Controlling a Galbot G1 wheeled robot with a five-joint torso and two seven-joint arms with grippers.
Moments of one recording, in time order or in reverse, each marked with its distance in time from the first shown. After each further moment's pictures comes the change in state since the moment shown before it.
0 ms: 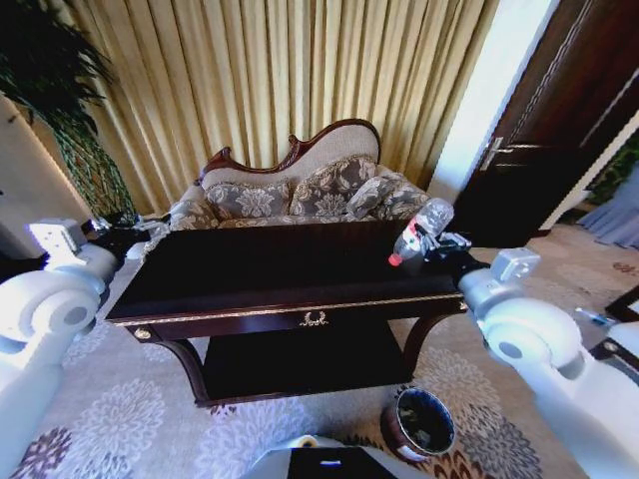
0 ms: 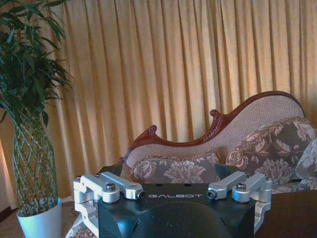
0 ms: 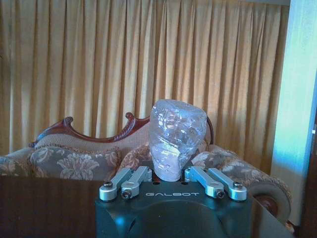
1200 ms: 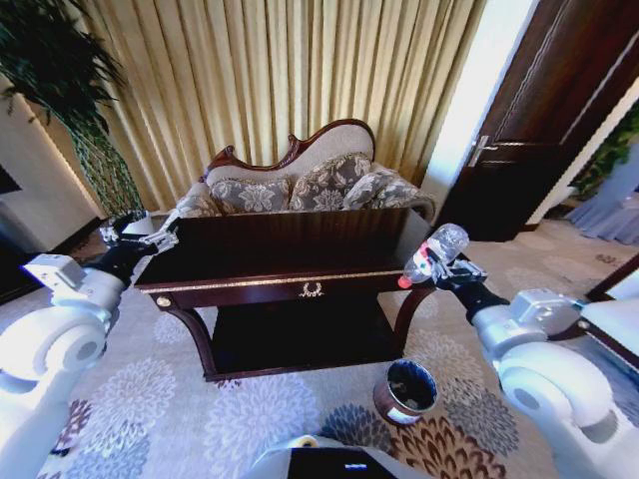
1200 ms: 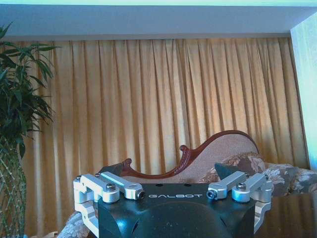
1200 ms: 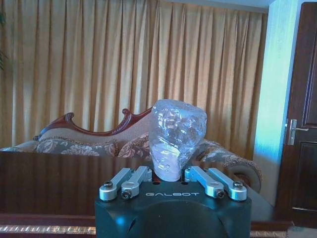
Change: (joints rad) left arm 0.172 -0.086 -0.061 -0.076 0.109 -0.236 0.163; right arm -0.243 0.137 0.081 0.077 -0.179 0.064 -0.083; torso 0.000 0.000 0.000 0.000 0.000
